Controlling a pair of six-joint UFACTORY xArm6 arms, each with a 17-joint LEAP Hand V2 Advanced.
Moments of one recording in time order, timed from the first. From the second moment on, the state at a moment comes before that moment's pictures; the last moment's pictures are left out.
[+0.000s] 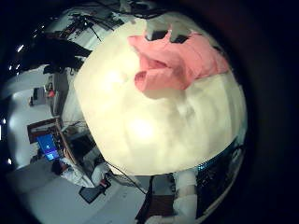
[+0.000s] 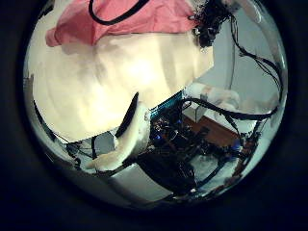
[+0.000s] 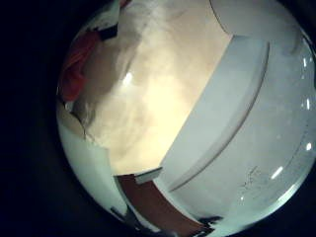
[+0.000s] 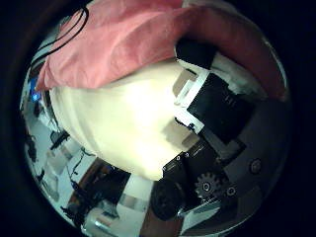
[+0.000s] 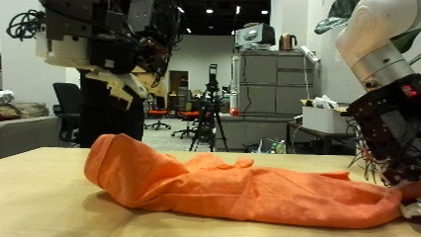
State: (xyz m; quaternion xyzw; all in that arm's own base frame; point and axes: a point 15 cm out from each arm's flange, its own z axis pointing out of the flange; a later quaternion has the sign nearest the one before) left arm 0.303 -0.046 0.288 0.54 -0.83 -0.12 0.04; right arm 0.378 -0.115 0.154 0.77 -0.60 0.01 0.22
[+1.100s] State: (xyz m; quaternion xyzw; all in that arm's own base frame) left arm 0.291 0.051 0.283 0.63 -0.77 -0.11 0.02; right arm 0.430 0.187 0.346 0.90 -0.42 0.09 -0.04
